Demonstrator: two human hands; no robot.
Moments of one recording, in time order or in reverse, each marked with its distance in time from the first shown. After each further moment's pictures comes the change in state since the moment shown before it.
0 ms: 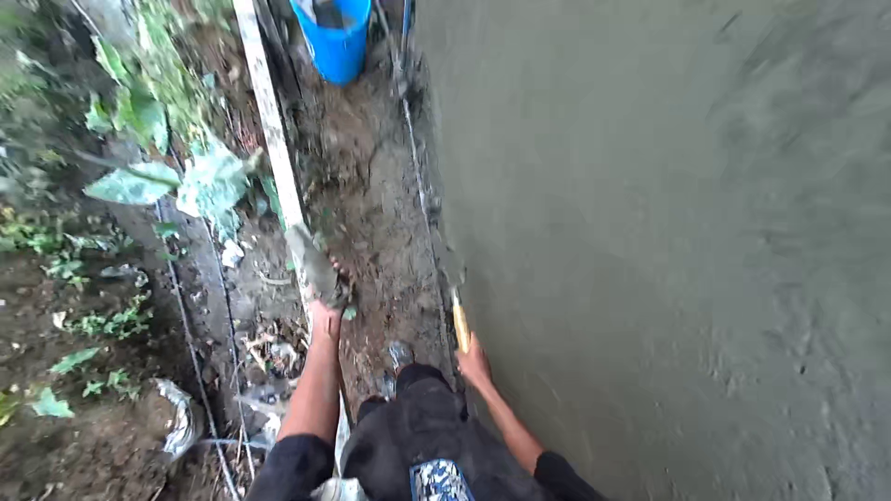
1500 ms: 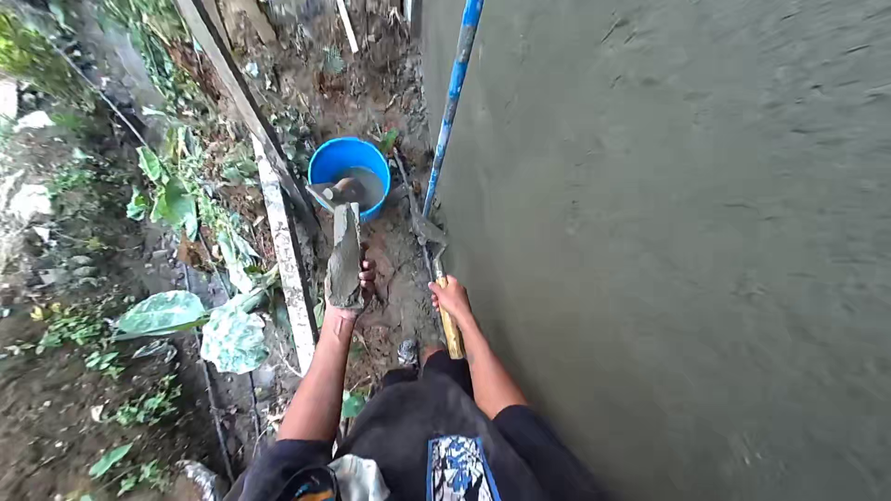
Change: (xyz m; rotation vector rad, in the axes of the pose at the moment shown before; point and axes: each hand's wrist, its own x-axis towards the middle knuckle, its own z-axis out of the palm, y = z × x) left_hand 0.545 0.037 0.358 -0.024 -0.144 -0.424; right_hand 0.351 -0.663 -0.219 0.285 -0.117 -0.162
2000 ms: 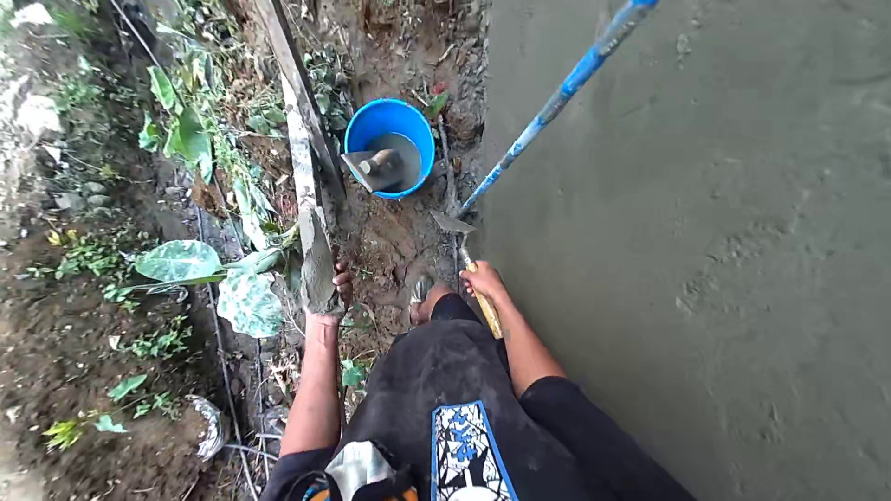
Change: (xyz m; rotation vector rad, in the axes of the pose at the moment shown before) left_hand -0.036 0.098 -0.046 -0.102 0.095 0.237; right_hand 0.090 -0.033 0.007 -0.309 -0.137 0.102
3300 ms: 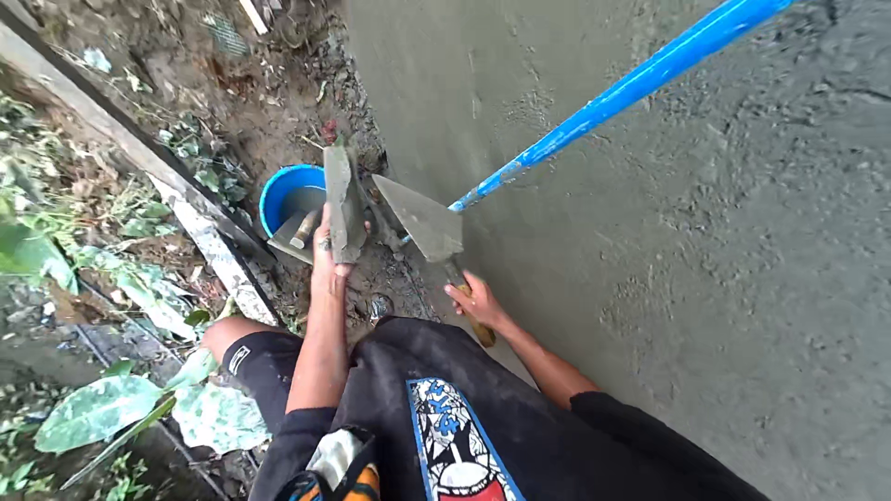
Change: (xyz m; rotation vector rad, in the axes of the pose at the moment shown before) left_hand 0.270 -0.019 0.175 0.401 0.010 -0.278; right_hand -0.105 -0.116 -0.066 0.212 0.220 -0.297
